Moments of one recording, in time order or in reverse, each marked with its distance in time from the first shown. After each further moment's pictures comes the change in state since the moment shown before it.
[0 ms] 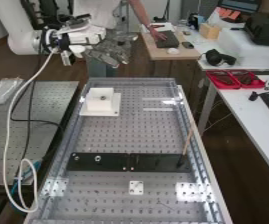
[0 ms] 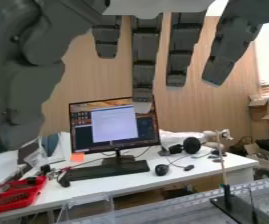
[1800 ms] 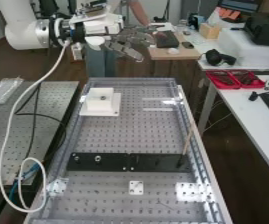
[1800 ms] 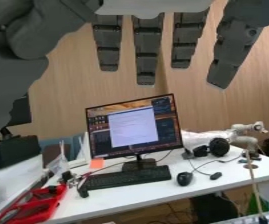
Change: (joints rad) arm -0.272 -0.057 0.198 -0.201 -0.397 0.124
